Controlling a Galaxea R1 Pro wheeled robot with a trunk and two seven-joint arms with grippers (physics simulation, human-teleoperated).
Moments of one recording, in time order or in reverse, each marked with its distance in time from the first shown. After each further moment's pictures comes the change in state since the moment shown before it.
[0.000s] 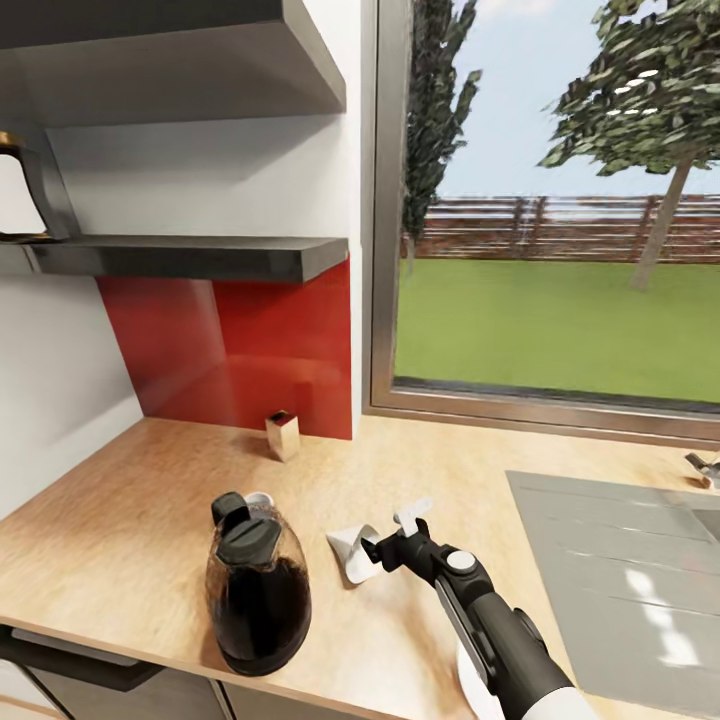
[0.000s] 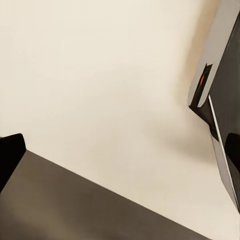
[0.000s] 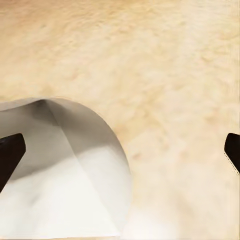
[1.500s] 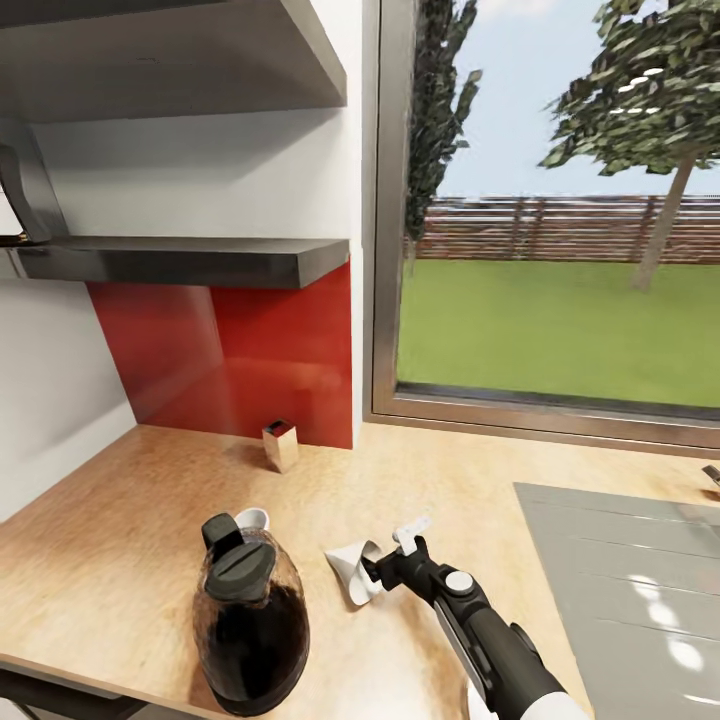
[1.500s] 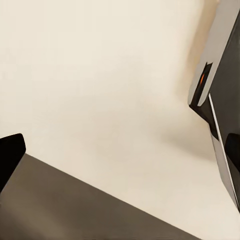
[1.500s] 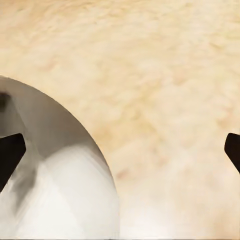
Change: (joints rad) left arm 0.001 0.000 0.001 0.002 0.000 0.000 0.000; right arm -0.003 0.006 0.001 0.156 0.000 -0.139 -0.003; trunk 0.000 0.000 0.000
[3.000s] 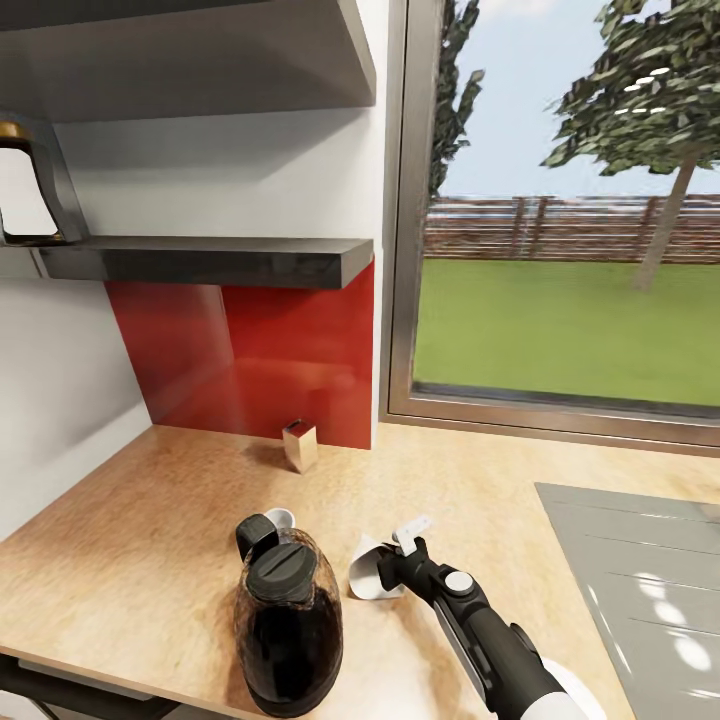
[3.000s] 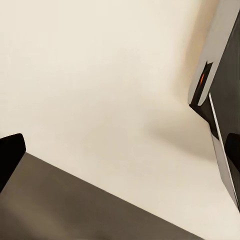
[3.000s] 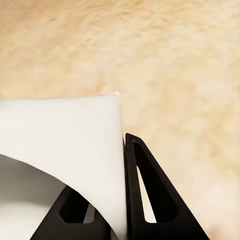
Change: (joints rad) left arm 0.000 0.000 0.000 0.000 0.000 0.000 0.000; right arm 0.000 0.000 0.001 0.000 0.002 -0.001 0.002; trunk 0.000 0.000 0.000
